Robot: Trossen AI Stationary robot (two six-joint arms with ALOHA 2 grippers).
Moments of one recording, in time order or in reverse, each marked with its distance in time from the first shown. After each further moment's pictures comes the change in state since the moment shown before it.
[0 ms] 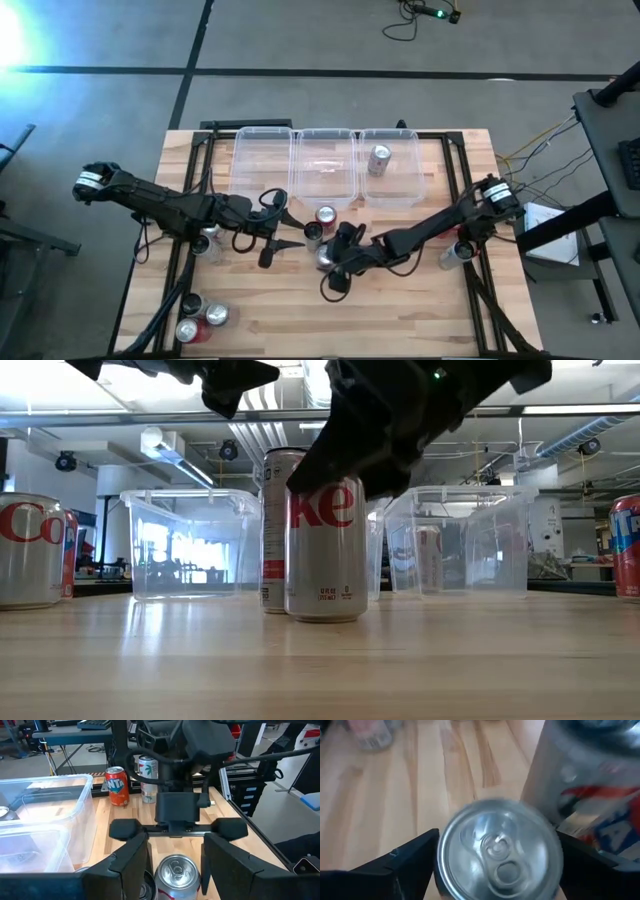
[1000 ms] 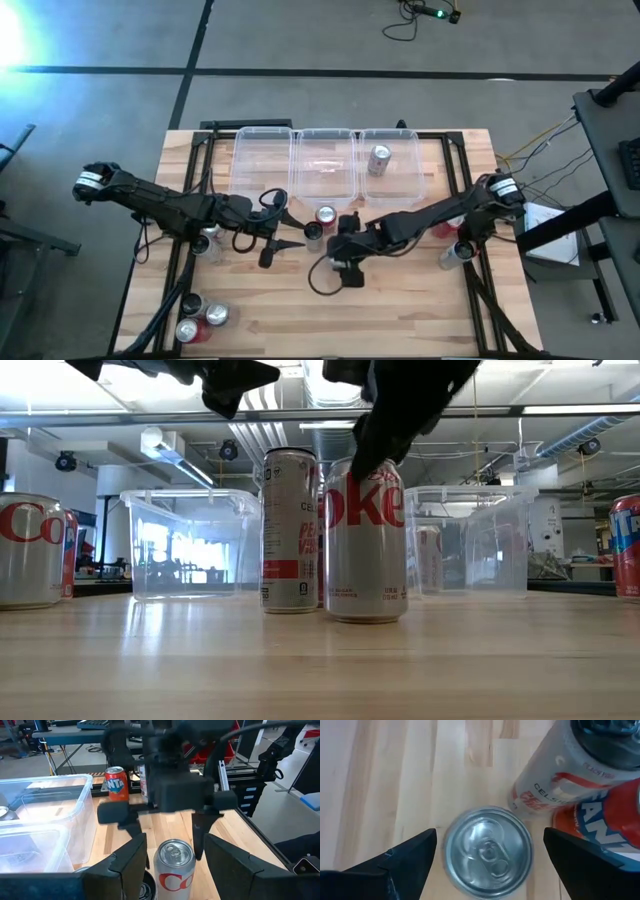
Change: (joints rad) left arm 0.000 0.003 -0.001 0.004 0.000 -0.001; right arm -0.060 -0.040 0.266 -0.630 -0.263 -0.161
